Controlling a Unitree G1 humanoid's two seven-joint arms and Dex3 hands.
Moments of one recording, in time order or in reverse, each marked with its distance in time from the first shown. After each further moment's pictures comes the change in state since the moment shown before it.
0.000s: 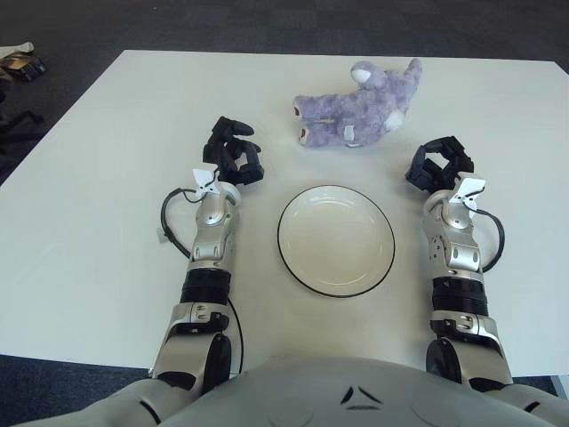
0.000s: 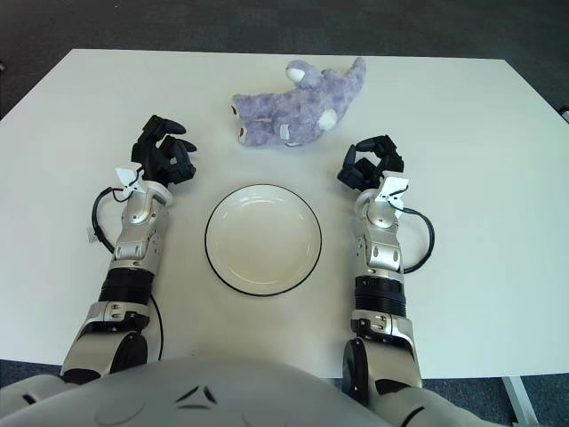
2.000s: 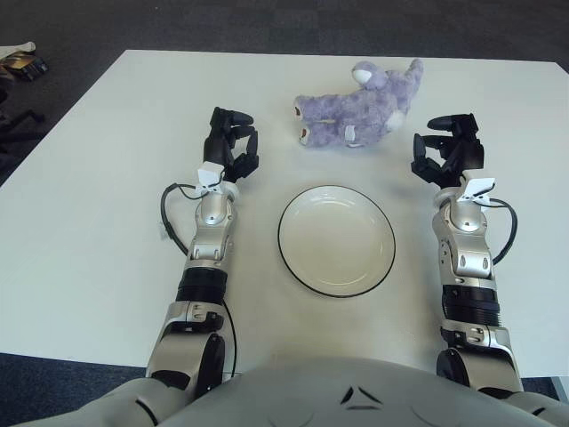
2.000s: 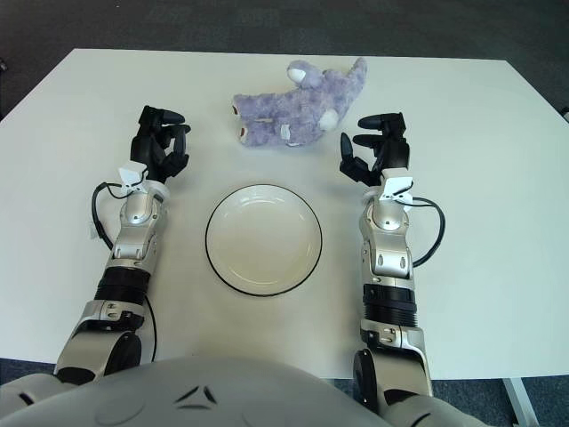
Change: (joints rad) left arm -0.006 0.048 -0.050 0.021 0.132 -0.137 0.036; right arm 0.052 -0.066 0.067 -0.176 -0.123 -0.080 0.069
